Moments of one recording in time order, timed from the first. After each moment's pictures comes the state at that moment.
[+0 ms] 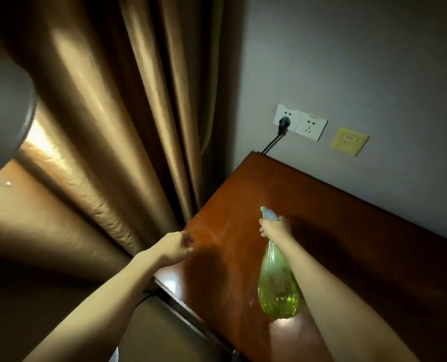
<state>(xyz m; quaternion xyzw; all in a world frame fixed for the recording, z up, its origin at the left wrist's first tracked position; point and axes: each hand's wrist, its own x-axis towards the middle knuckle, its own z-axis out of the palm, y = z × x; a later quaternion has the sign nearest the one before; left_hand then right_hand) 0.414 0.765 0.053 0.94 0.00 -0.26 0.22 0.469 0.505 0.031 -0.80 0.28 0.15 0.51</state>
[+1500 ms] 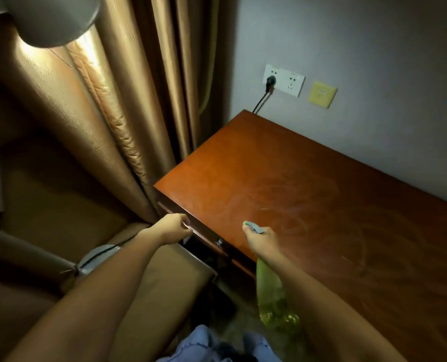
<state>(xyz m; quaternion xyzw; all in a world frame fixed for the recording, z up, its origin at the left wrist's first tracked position) 0.188 0.707 0.054 0.94 0.03 -0.25 0.22 0.189 0.461 0.023 -0.85 0.18 0.19 0.46</state>
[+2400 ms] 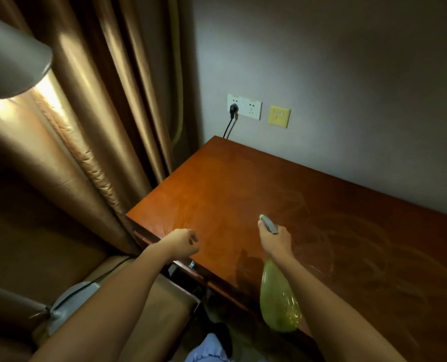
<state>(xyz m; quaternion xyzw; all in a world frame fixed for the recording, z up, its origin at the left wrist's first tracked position) 0.202 0.595 0.078 0.95 -0.04 -0.26 0.16 0.205 0.351 0.049 -0.83 0.23 0.08 0.51</state>
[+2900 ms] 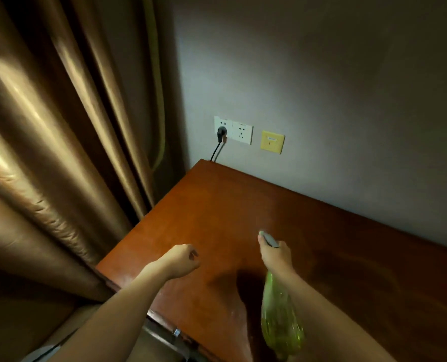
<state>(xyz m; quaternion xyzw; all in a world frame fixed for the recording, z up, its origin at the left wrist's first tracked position) 0.340 0.585 0.065 0.95 -0.07 -0.25 0.18 0.335 0.335 0.040 -0.80 0.32 0.09 0.51</state>
